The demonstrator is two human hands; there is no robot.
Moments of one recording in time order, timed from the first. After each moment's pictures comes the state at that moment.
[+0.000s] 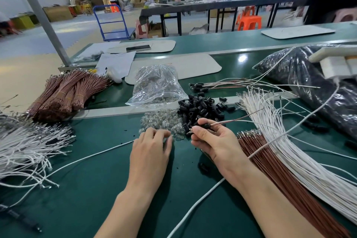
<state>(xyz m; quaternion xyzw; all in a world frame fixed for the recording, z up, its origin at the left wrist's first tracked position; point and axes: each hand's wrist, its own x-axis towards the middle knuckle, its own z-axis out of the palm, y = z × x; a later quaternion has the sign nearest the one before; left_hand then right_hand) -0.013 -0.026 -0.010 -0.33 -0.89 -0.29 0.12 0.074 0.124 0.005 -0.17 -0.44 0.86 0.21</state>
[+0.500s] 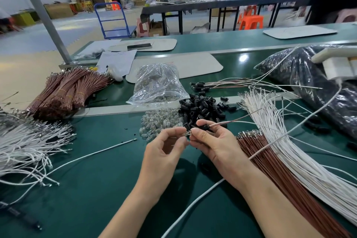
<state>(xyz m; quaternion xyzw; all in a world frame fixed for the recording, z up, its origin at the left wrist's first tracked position) 0.012 -0.019 -0.002 -0.27 -0.68 -0.67 -0.12 0.073 0.125 -0.001 -0.14 -0.43 0.87 0.18</state>
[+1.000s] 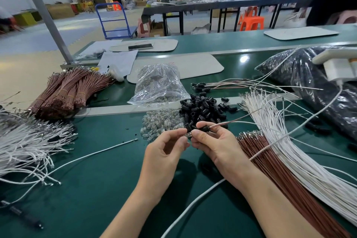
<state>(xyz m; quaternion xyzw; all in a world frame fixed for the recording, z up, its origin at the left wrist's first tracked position) 0.011 -0.020 -0.006 -0.27 -0.68 -0.68 -0.11 0.077 0.123 0.000 -0.14 -0.49 0.84 0.19</state>
